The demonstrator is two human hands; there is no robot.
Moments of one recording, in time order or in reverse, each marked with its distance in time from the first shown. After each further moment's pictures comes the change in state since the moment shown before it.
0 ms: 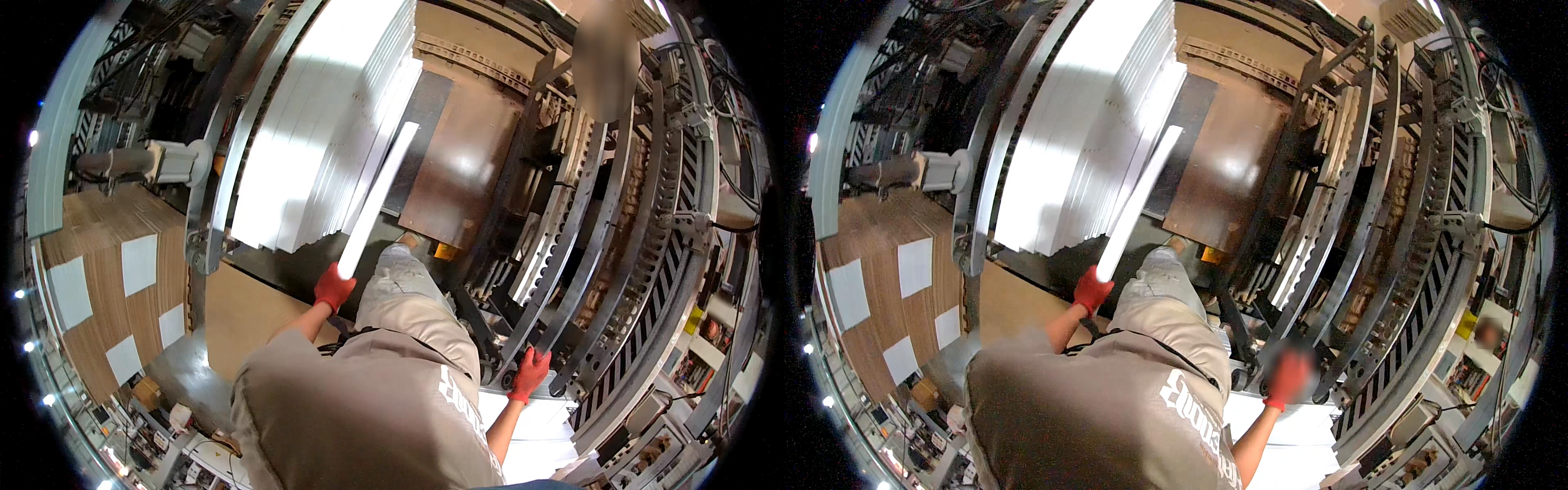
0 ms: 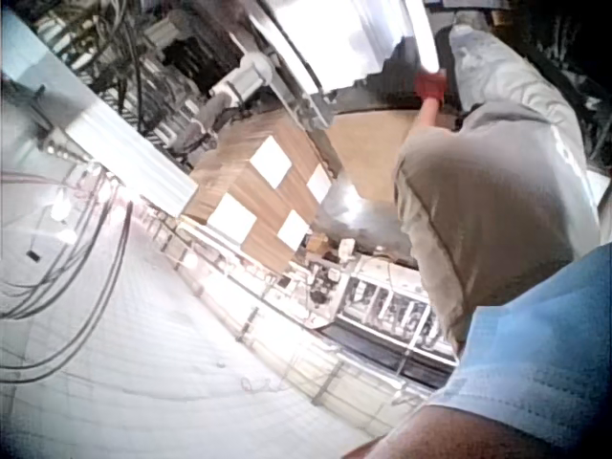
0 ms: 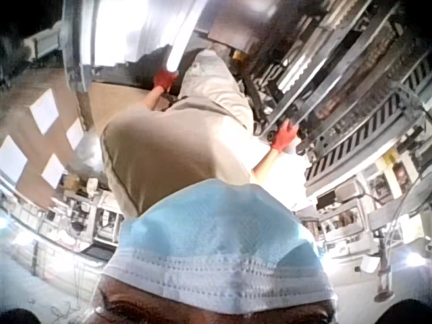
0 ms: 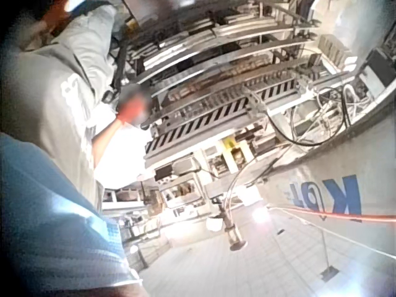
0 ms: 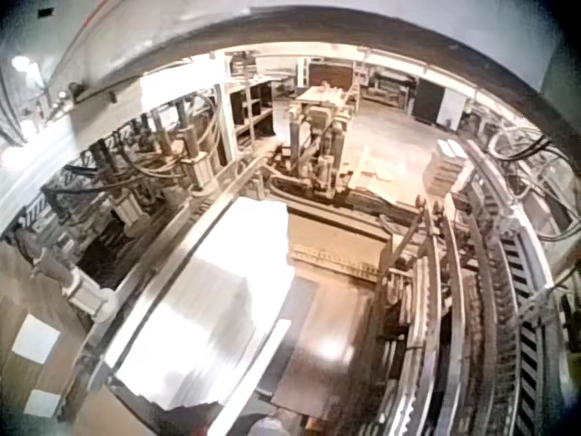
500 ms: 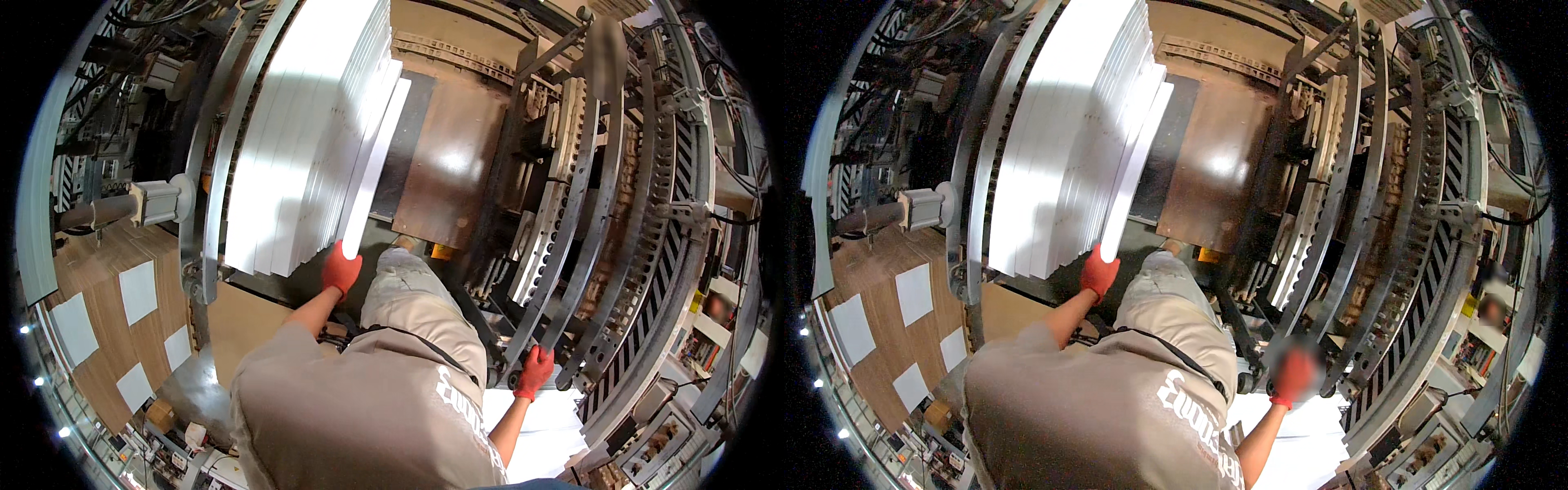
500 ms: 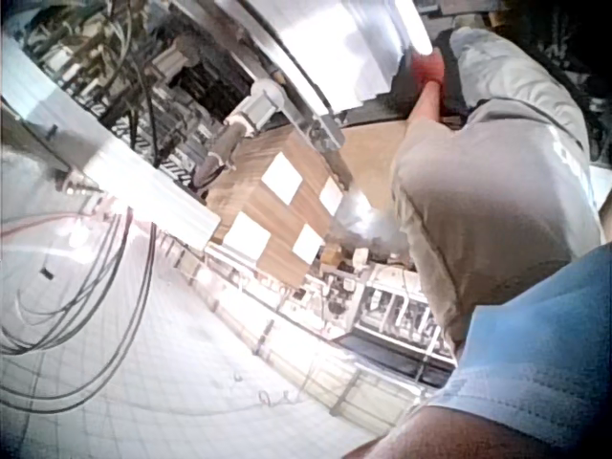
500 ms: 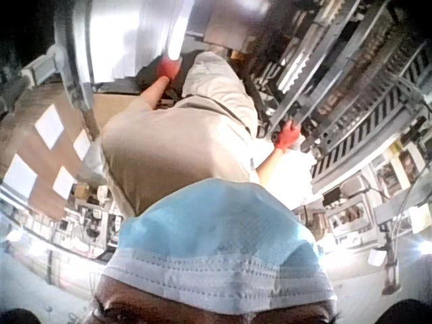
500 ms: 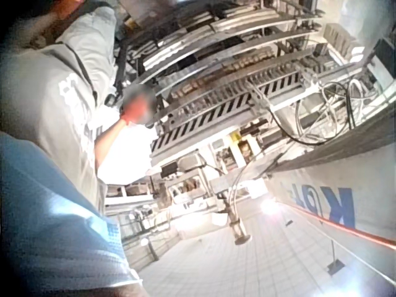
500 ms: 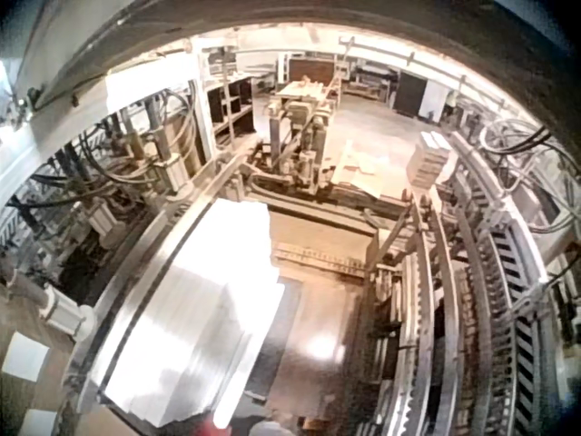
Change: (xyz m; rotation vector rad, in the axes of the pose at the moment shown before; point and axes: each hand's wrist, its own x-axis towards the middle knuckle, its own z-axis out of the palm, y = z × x) left_hand 0.066 0.064 -0.004 -0.074 0.137 0.084; right_hand 0.006 0.004 0.010 -0.065 0.056 -0.132
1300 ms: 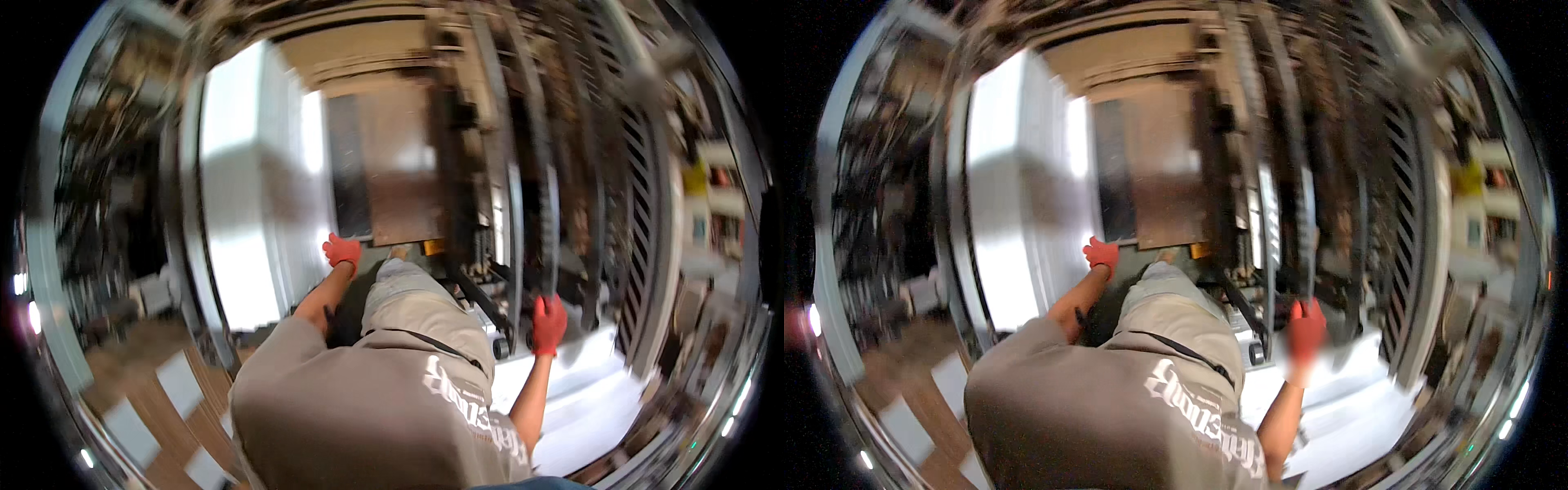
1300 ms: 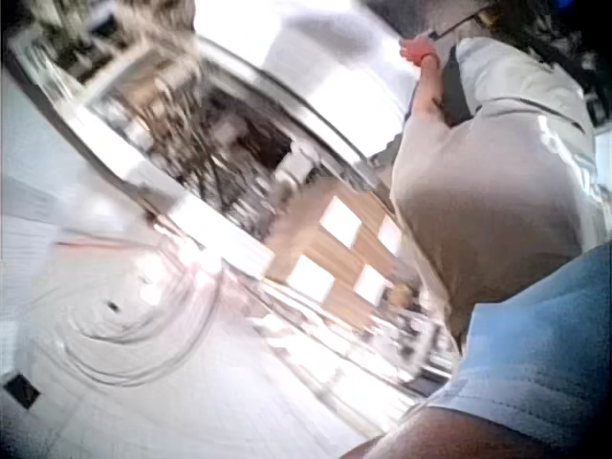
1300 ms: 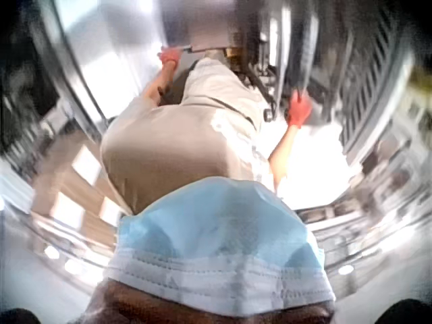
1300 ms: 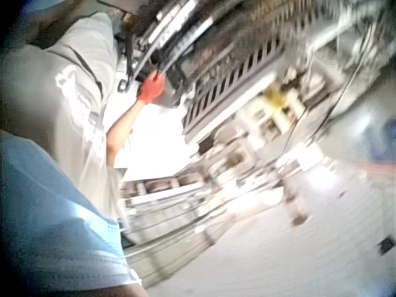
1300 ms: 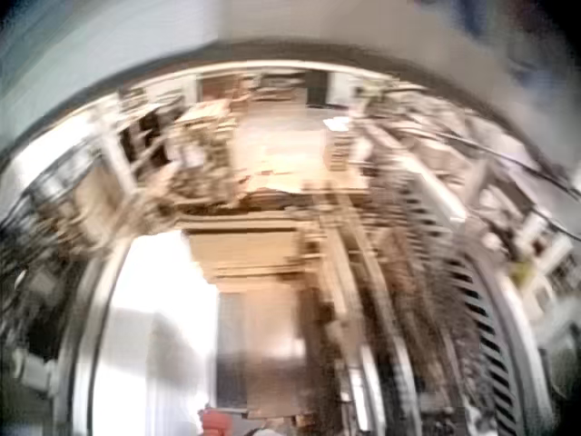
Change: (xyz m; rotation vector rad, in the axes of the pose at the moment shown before) left_hand 0.086 0.073 0.088 0.206 0.023 -0.087; right_hand 0.000 -0.019 -0.020 -0.082 0.107 0.083
